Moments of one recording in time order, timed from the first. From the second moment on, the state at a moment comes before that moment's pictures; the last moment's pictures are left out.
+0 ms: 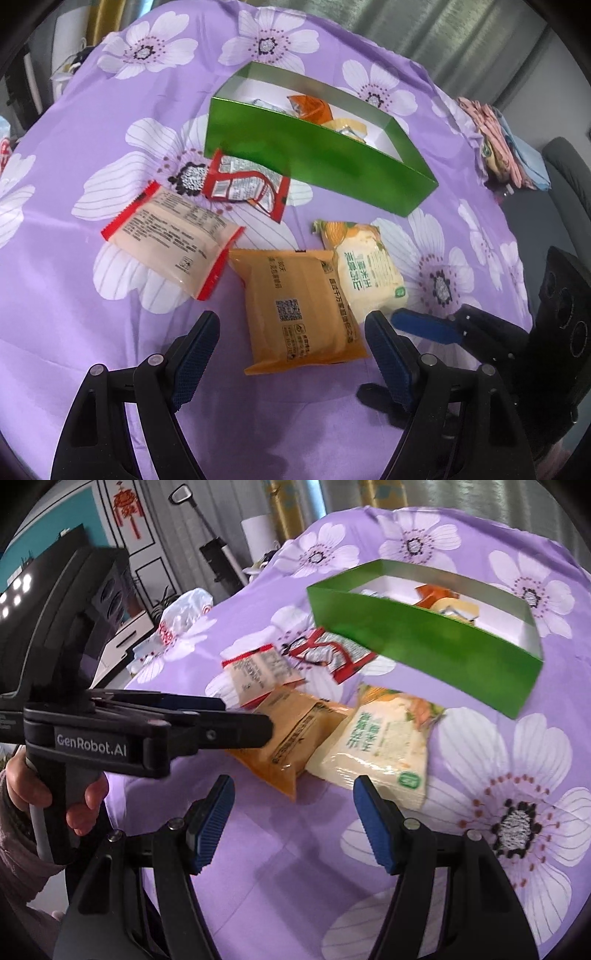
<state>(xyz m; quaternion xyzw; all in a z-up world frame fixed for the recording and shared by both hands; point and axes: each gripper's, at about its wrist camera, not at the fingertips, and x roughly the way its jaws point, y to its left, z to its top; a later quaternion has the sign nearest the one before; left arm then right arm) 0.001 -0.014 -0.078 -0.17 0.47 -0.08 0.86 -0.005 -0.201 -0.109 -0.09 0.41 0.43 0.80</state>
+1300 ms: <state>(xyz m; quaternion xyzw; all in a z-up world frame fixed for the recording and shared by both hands) -0.008 -0.023 -0.074 -0.16 0.47 -0.09 0.87 -0.007 -0.178 -0.111 -0.10 0.41 0.45 0.79</state>
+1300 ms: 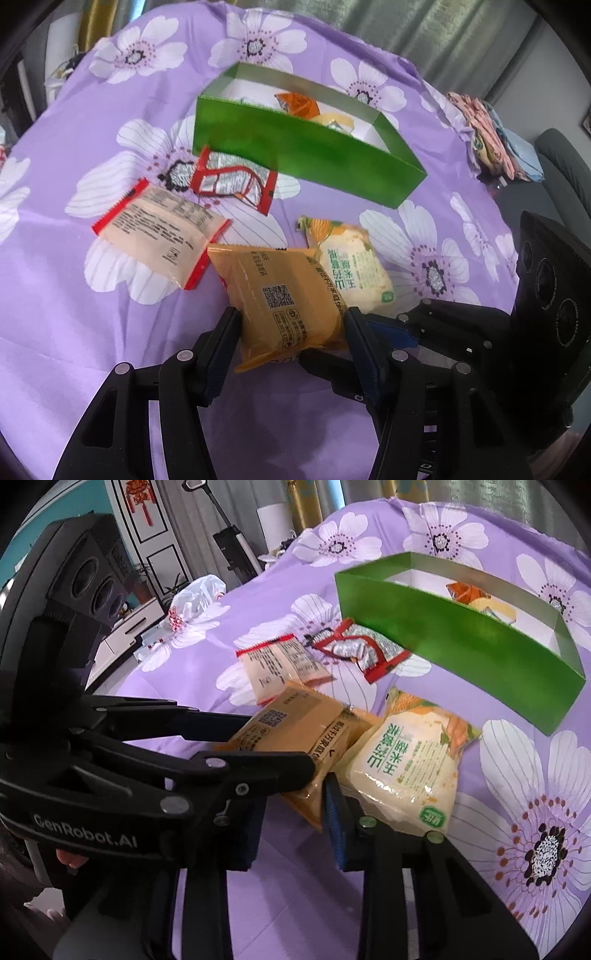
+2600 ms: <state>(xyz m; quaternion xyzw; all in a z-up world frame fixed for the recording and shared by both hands) 0.032 -0.055 0.024 -0.10 0.37 -0.12 0.92 0.026 -0.215 -0.018 -0.06 0.29 0.42 0.86</state>
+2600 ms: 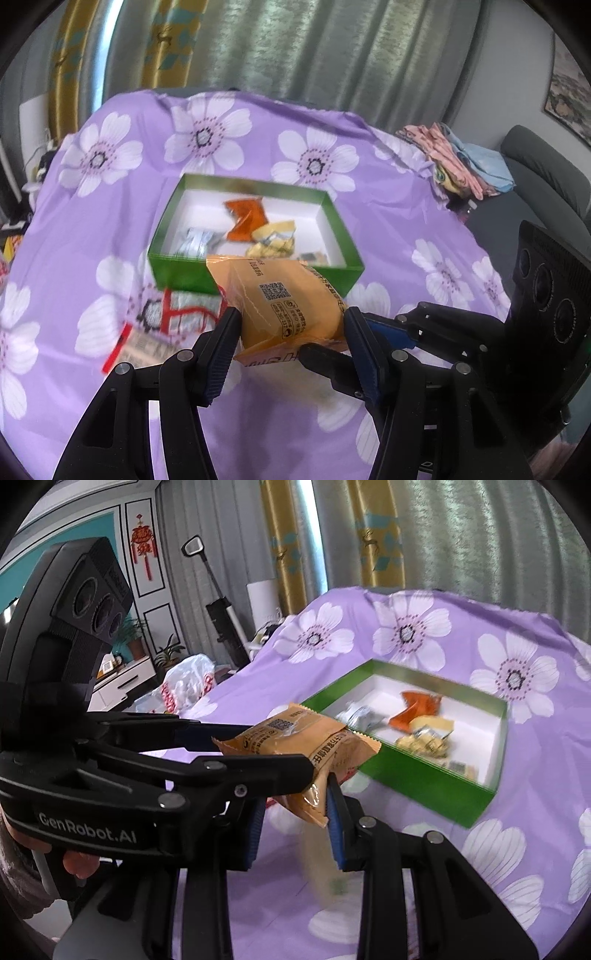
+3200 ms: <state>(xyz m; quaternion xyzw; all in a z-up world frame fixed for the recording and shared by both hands) 0.117 -0.062 0.046 -0.09 0.36 -0.14 0.92 0.109 -0.219 0.004 -0.05 0.26 0.40 0.88</state>
